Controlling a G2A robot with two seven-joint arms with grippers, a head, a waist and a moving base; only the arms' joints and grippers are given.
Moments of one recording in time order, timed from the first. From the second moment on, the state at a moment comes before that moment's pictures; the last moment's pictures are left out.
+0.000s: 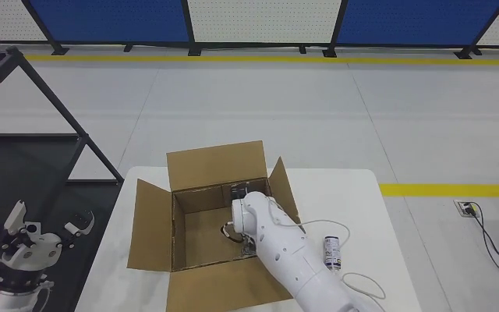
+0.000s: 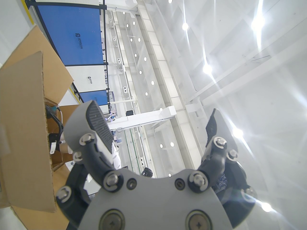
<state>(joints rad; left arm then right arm) 1.43 -1.14 -2.07 -1.77 -0.93 -0.06 -0.80 -0.26 -1.89 0.93 -0.48 -1.12 0.44 1.09</state>
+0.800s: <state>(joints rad) 1.43 -1.14 -2.07 -1.77 -0.93 -0.06 -0.80 -0.22 -1.95 0.93 -0.33 -1.07 0.57 0.97</state>
